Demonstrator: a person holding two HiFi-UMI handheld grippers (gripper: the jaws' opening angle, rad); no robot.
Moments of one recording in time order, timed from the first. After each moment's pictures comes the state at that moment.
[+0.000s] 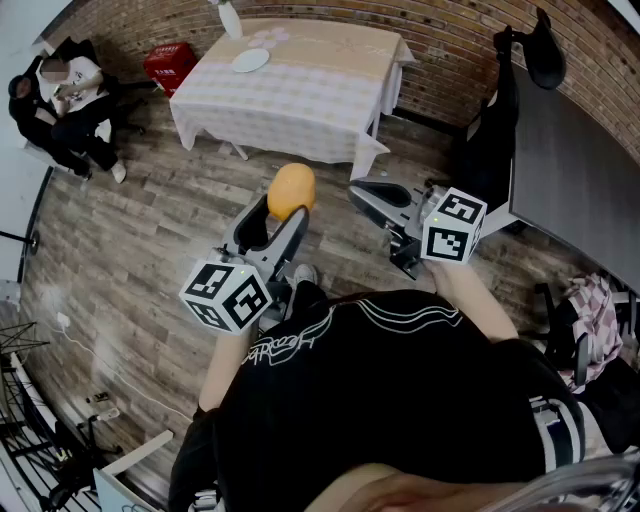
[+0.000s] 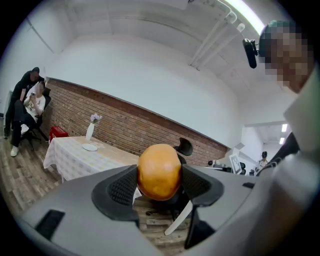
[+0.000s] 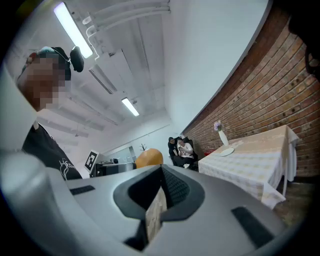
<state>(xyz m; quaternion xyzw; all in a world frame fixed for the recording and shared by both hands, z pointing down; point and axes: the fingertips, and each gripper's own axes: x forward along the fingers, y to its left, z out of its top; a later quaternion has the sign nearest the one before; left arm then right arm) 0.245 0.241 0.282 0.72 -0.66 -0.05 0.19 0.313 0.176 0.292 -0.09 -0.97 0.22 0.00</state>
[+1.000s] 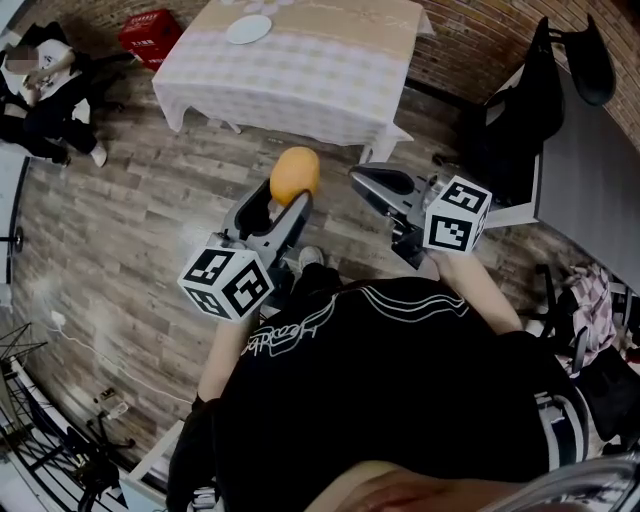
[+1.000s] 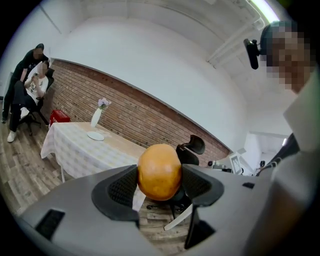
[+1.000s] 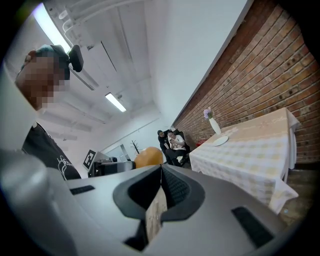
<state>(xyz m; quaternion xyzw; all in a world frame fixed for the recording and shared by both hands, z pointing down) 0.117 0.178 0.334 0.72 -0.64 -0.06 0.26 0.184 0.120 0.345 -0.05 -0.96 0.26 0.05</state>
